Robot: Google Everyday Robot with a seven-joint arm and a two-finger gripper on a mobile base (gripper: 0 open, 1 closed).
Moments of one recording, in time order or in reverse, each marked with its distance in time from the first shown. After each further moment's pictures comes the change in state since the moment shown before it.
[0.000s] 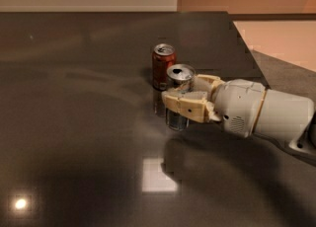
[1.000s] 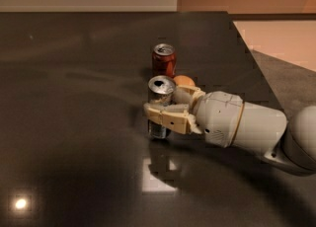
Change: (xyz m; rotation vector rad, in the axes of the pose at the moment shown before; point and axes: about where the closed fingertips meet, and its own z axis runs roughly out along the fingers) arm -0.014 -0.028 0.025 0.086 0.077 -0.030
